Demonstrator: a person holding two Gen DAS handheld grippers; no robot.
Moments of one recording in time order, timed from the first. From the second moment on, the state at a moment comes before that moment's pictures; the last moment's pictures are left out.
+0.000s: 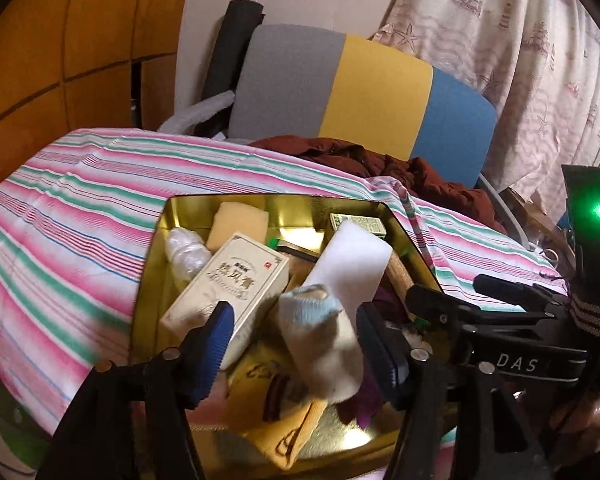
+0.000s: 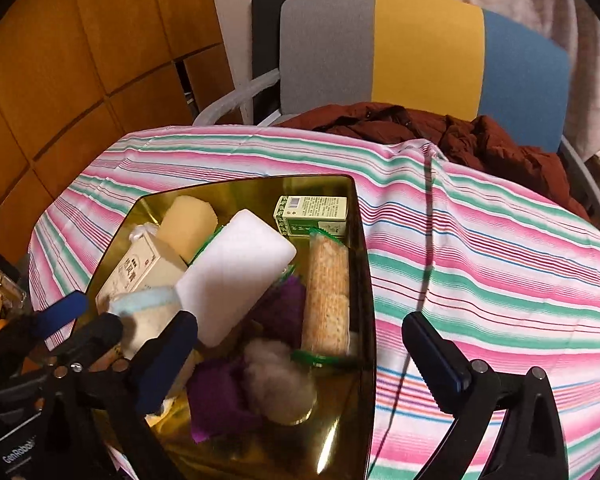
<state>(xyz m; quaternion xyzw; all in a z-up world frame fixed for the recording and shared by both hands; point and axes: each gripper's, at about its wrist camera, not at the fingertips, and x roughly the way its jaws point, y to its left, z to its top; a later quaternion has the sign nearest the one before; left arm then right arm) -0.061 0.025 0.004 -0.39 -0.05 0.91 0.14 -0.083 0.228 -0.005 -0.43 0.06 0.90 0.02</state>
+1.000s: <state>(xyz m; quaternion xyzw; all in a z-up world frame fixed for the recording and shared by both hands) -0.001 0.016 0.026 -0.34 0.00 0.94 0.05 0.011 0.218 0.005 -0.36 0.03 0.92 0.11</state>
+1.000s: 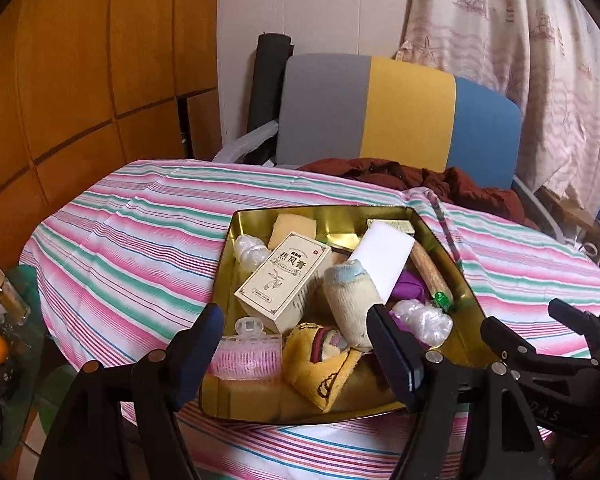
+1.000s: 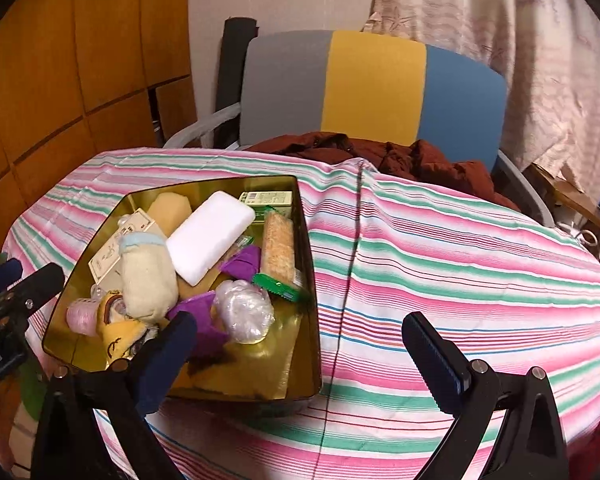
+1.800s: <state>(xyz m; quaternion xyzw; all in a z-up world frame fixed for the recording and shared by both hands) -0.007 0.000 -0.001 -0.37 -0.04 0.93 0.04 0.012 0.216 0.006 -0.34 0.01 0.93 0.13</state>
